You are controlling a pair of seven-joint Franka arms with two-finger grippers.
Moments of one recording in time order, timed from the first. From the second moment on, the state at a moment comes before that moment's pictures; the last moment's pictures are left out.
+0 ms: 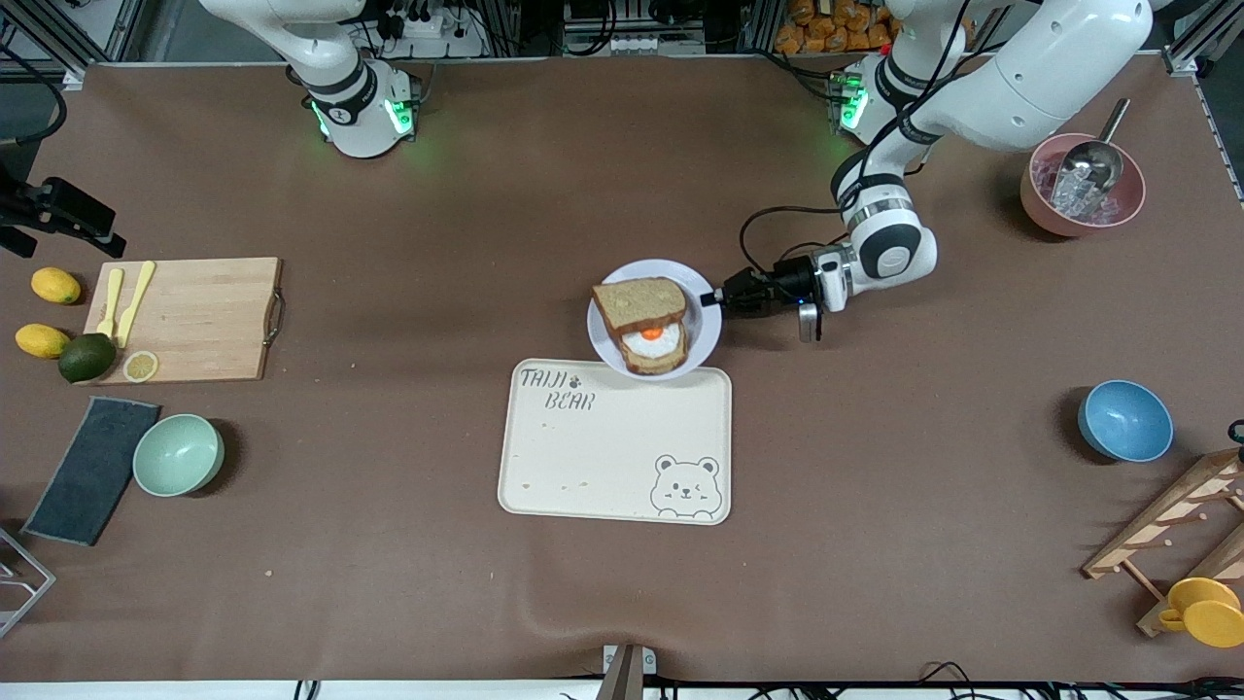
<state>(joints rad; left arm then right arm) 0.21 0.57 -0.58 -2.35 -1.90 2.23 1.41 -0.01 -0.04 -0.05 -1.56 0.00 1.54 -0.05</state>
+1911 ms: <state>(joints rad) 0.16 0.77 -0.56 -2.05 -2.06 2.41 1.37 -0.01 -0.04 -0.05 -1.57 0.00 1.52 -0.05</state>
